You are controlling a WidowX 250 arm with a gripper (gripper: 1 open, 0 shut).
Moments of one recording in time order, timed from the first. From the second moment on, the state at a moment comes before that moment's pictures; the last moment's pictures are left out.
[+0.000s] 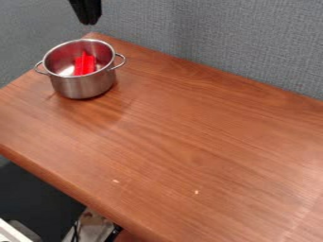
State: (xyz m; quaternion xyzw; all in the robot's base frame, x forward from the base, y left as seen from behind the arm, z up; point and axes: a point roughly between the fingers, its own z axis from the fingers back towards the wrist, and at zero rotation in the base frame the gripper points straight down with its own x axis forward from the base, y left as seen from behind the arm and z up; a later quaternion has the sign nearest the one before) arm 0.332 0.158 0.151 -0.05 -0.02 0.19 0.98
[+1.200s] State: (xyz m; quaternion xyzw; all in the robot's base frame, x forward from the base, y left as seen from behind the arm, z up) arm 0.331 0.177 0.104 0.00 0.03 0.20 0.98
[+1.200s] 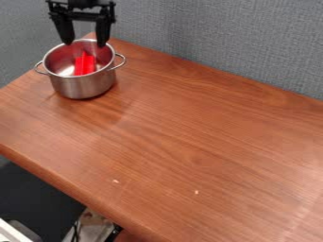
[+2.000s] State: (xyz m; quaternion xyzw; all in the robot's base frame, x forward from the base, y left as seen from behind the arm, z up) arm 0.332 0.185 0.070 0.03 0.06 0.21 0.98
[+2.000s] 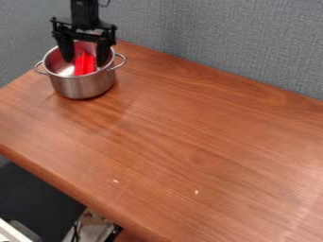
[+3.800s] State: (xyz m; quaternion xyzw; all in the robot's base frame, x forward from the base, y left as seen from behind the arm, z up) arm 0.336 0.157 0.137 0.01 0.01 0.17 0.99
